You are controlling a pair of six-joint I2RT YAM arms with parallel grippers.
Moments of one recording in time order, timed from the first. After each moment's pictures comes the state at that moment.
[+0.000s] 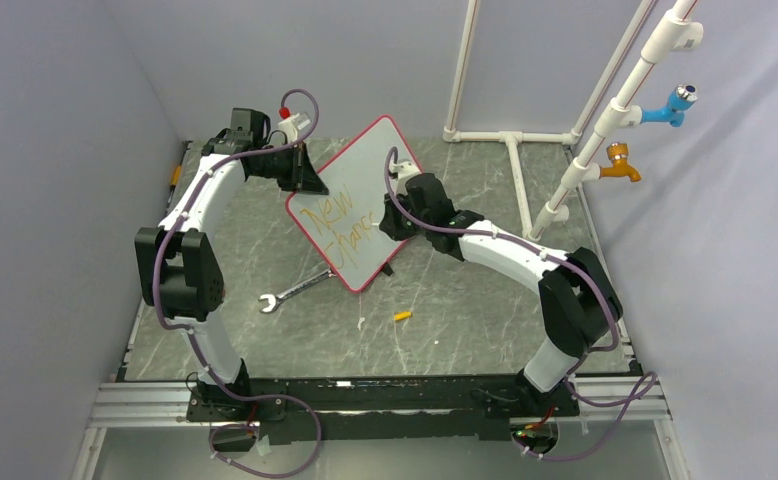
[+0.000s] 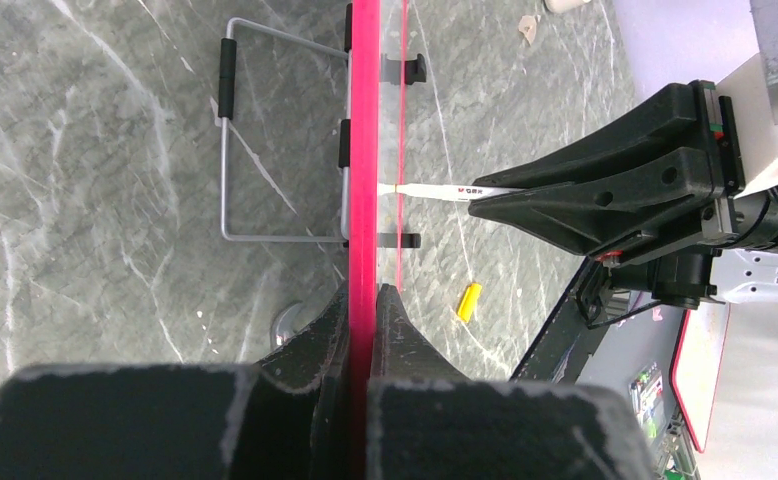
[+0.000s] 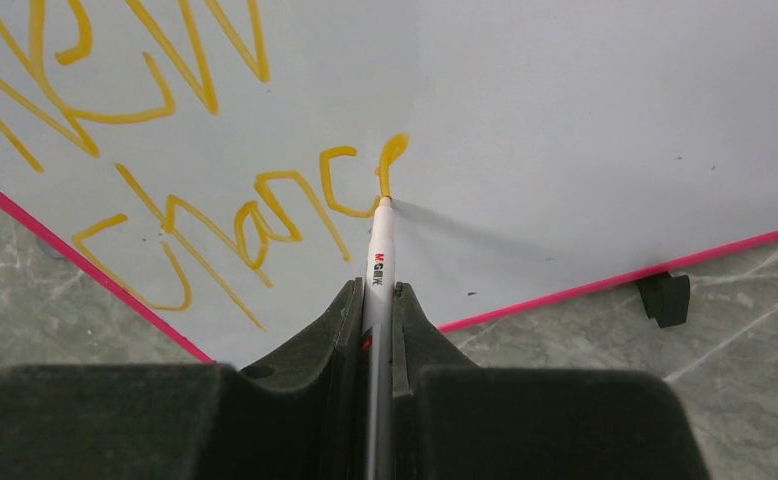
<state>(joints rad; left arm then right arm) -0.10 1.83 1.66 -0.74 0.84 -0.02 0.66 1.66 1.15 -0.06 -0.09 0.24</state>
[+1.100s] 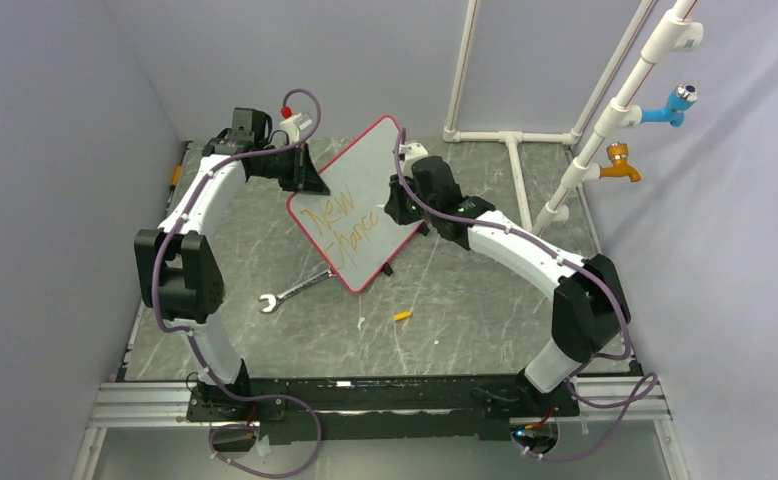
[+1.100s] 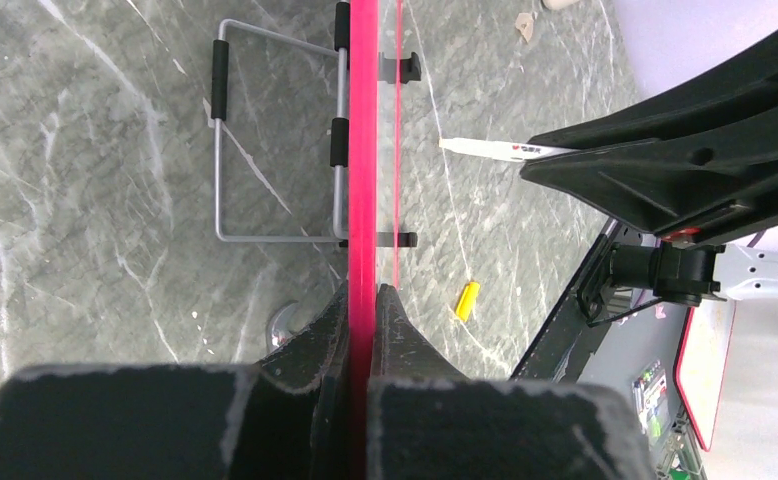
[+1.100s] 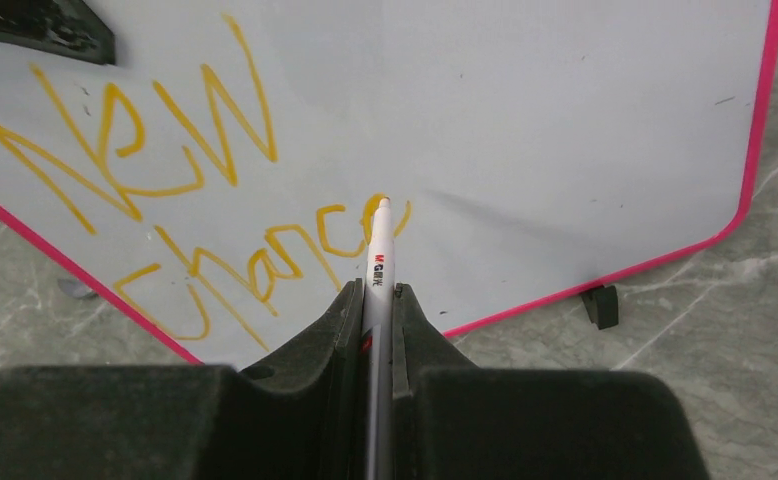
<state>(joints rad) -0.11 1.82 1.66 -0.74 0.83 -0.02 0.64 1.62 1.26 -0.18 -0.03 0.24</state>
